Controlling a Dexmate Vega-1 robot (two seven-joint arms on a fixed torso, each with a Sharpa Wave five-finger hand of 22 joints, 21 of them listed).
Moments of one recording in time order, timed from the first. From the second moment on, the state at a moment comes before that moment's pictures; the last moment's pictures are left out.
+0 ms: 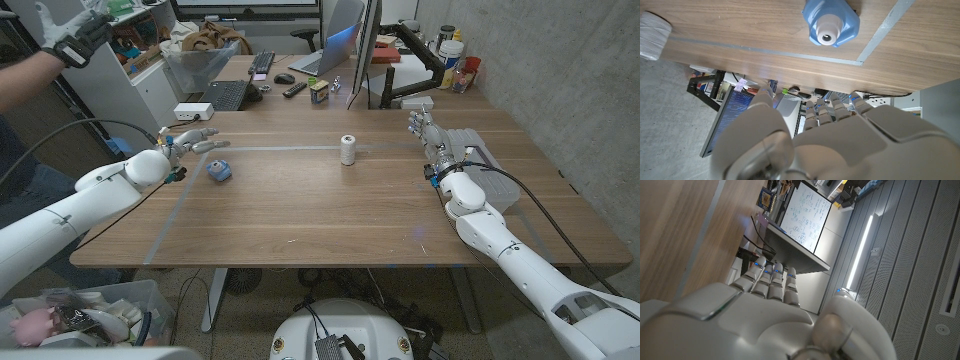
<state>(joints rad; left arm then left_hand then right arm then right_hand) 0.82 1.08 0.41 -1.63 -0.09 0.26 0.04 0.56 0.04 0.28 -0.07 0.26 0.05 -0.06 0.22 0.20 0.02 -0.06 0.22 0.21 0.00 0.03 0.19 0.19 -0.10 0.13 0.20 0.19 -0.81 -0.48 -0.39 -1.30 0.49 0.38 -0.11 0.25 0.01 0.11 0.08 0.21 0.27 0.01 0.20 0.19 0.22 0.09 0.23 0.19 0.13 0.03 0.20 0.19 0.12 -0.03 0.43 0.17</state>
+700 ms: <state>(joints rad) 0.78 1.06 0.46 -1.57 -0.05 0.30 0.01 0.57 0.04 0.28 -0.08 0.26 0.06 -0.07 0.23 0.20 0.02 -0.07 0.22 0.22 0.01 0.02 0.19 0.19 -0.10 0.13 0.21 0.19 -0.81 -0.48 -0.39 -1.30 0.49 0.38 -0.11 0.25 0.01 0.11 0.08 0.21 0.28 0.02 0.20 0.19 0.22 0.09 0.23 0.19 0.14 0.02 0.20 0.19 0.12 -0.03 0.42 0.17</state>
